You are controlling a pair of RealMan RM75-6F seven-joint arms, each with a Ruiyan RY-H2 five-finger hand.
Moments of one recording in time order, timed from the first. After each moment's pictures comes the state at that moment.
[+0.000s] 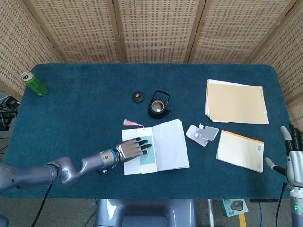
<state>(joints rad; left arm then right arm) -1.14 -1.53 0.04 -1.37 1.47 0.52 0.25 0.07 -1.27 0.17 -1.36 -1.47 1.62 0.08</state>
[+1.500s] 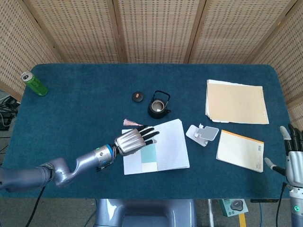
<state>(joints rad) -1.06 -1.48 -0.01 -1.43 1.55 0.81 0.18 0.07 -1.27 0.16 -1.36 -1.49 1.63 0.08</state>
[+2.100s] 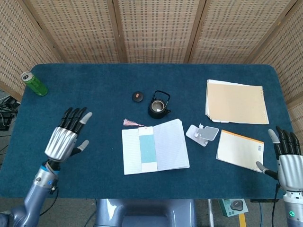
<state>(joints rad) -0.49 -1.35 0.03 -1.67 1.50 1.56 0.33 0.06 -1.24 0.12 -1.45 -1.59 1.67 0.04</state>
